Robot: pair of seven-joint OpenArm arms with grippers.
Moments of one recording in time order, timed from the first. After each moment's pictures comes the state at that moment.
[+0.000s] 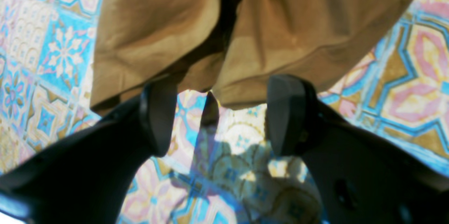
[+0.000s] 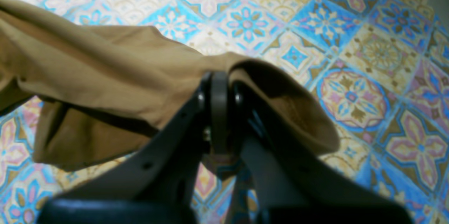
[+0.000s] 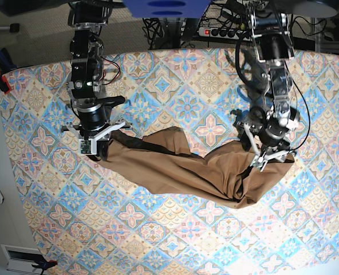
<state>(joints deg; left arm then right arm) -5.0 -10.0 -11.5 85.3 11.7 -31.7 37.3 -10.3 2.1 3.3 105.4 2.8 5.0 -27.0</state>
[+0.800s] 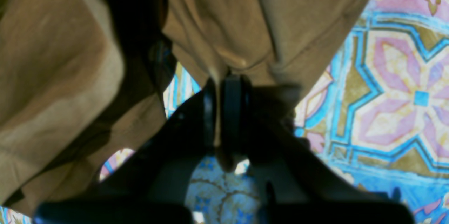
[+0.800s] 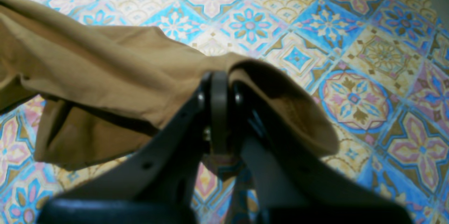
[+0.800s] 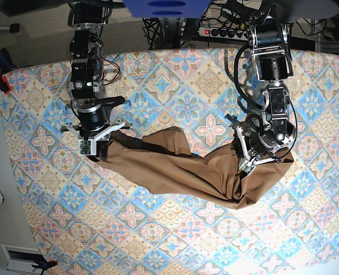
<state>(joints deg) -12.2 -9.8 -11.6 70.4 13.2 -41.4 30.8 -10.1 2.1 3.3 105.4 2.8 5.0 -26.9</state>
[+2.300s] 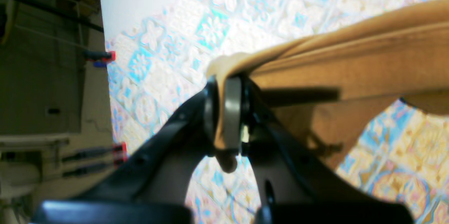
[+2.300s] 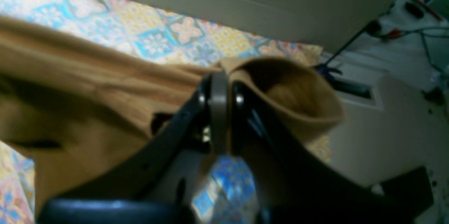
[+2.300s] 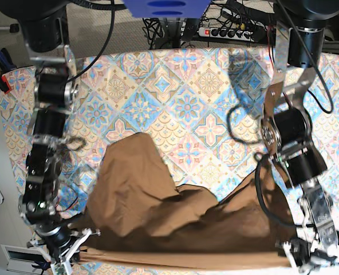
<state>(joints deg) -58.1 -10.6 -19.5 63.4 22.2 -38.3 58.3 40.9 12.8 3.3 80.0 4.0 19.7 -51.1</state>
